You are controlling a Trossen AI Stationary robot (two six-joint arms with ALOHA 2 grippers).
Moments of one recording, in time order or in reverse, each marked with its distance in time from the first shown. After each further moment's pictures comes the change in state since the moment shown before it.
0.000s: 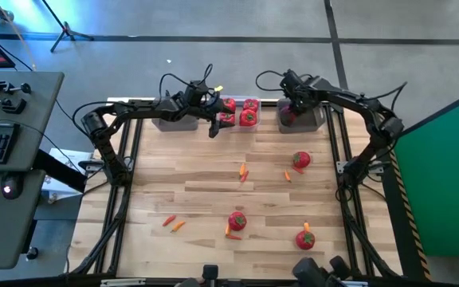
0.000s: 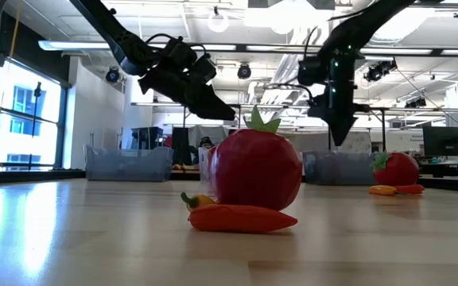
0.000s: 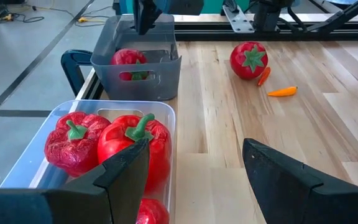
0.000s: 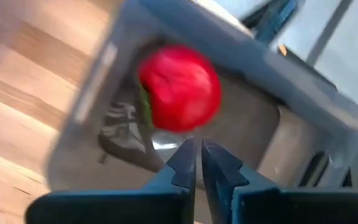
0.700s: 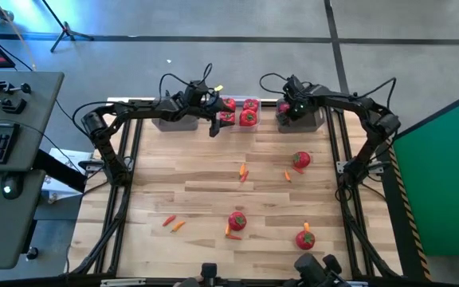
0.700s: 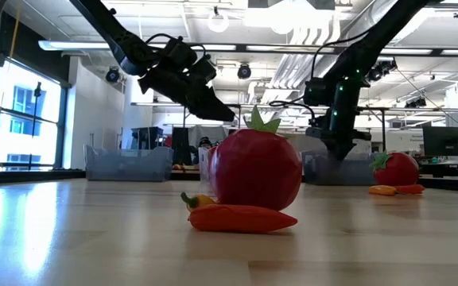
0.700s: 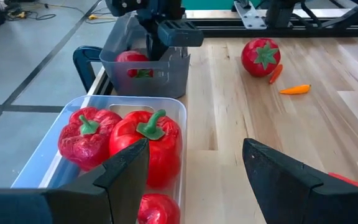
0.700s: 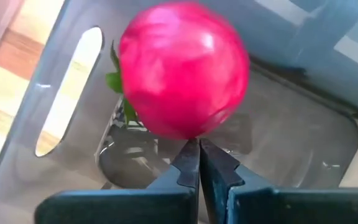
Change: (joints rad) left arm 0.001 0.000 0.000 0.001 -0.043 0.001; right arm -0.063 0.049 -0.178 0.294 -0.164 0.017
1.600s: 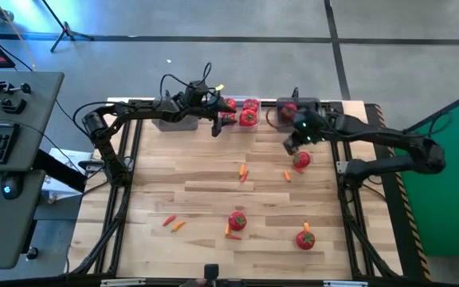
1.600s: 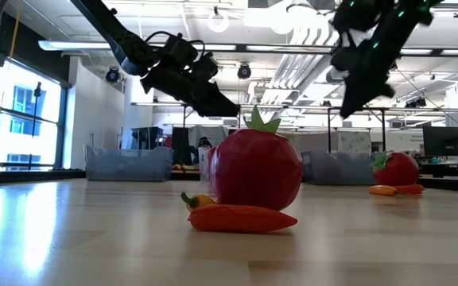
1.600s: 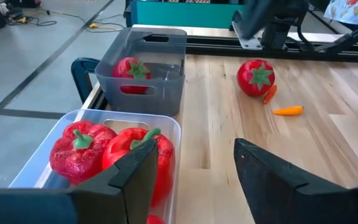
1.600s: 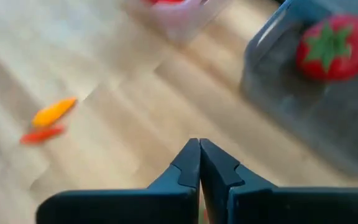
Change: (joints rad) left arm -0.008 0.005 0.000 0.066 0.009 -0.089; right arm 0.469 -0.602 -0.229 -0.093 0.051 0.226
